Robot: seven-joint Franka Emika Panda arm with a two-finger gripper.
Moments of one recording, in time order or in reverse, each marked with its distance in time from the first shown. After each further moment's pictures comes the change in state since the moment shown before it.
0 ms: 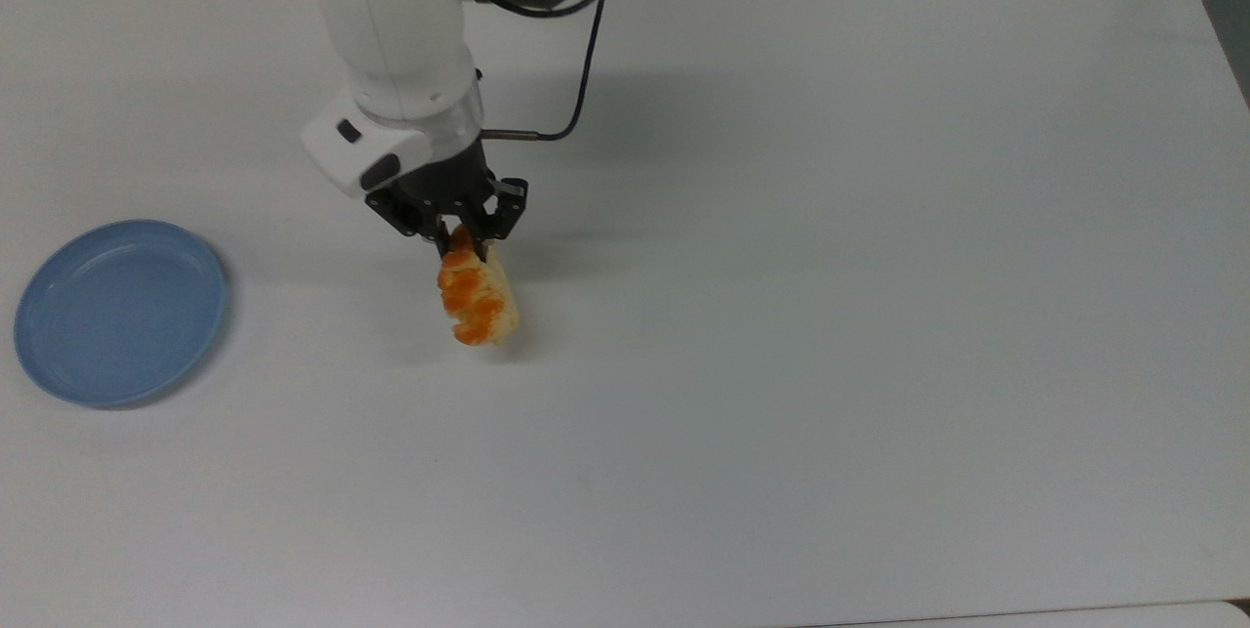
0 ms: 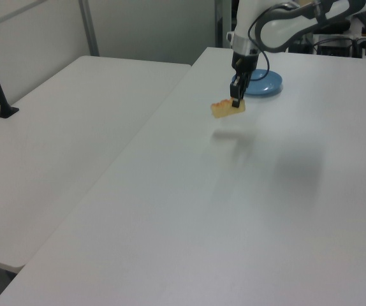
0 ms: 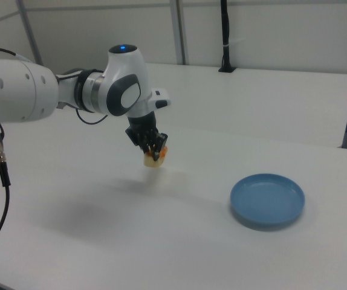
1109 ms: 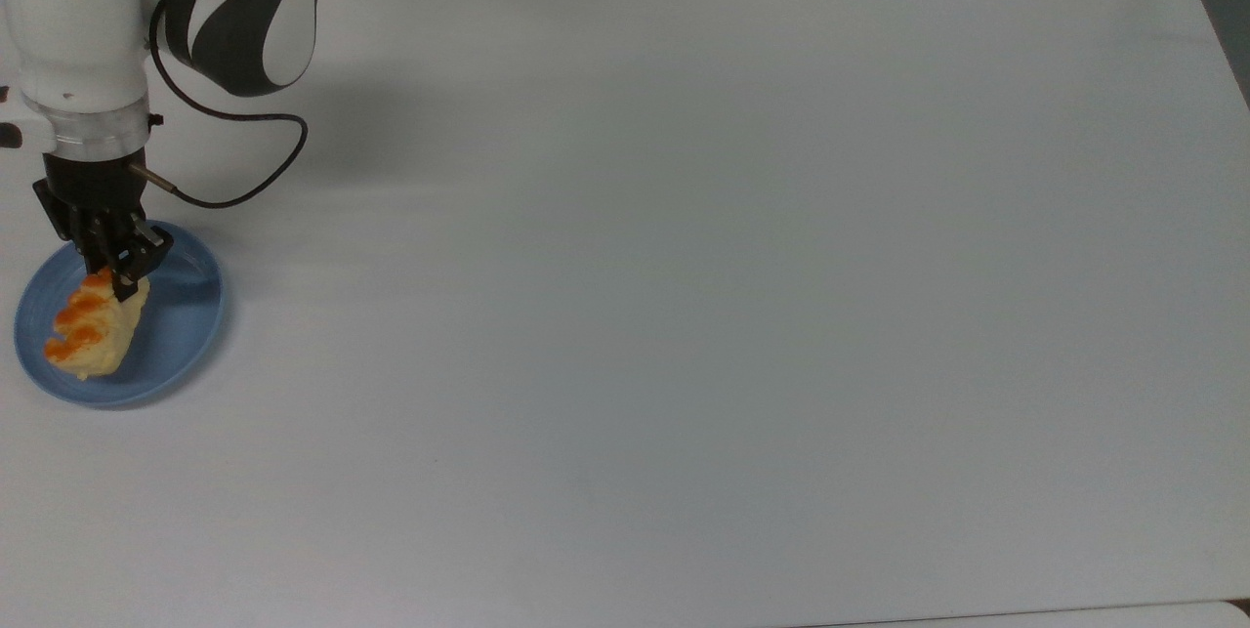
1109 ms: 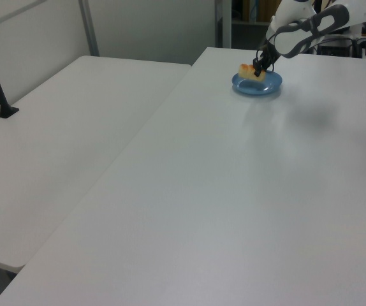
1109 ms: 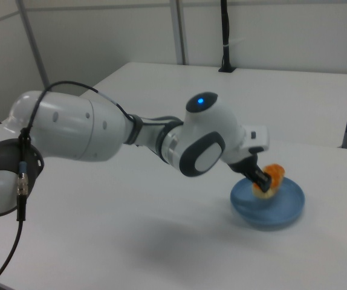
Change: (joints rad) arm -0.058 0.180 -0.407 0.057 0.108 0.492 -0.004
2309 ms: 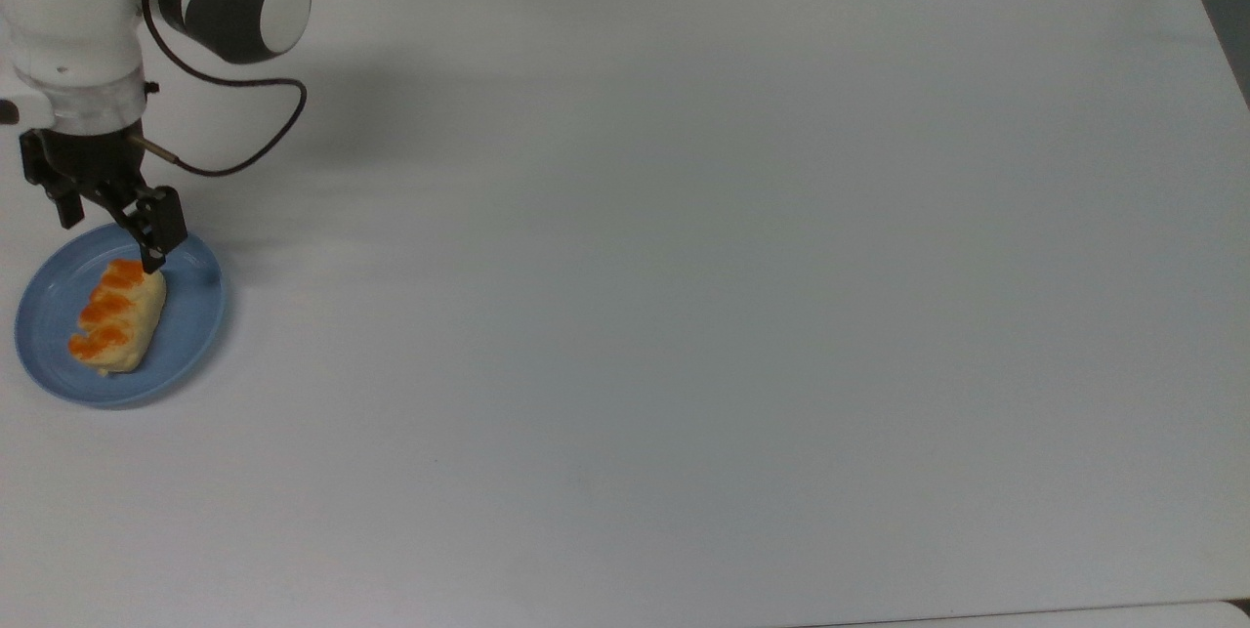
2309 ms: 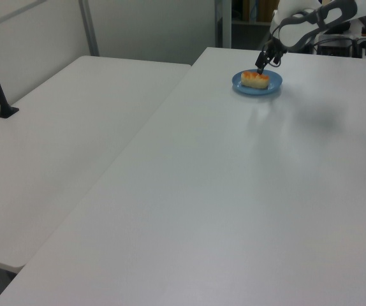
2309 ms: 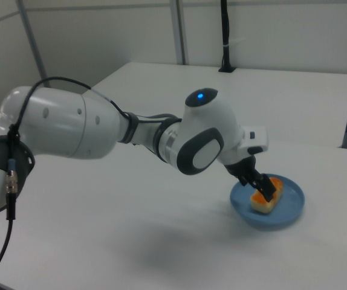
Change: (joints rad) arm 0.004 -0.053 -0.016 -0.034 -0.046 -0.094 -0.021
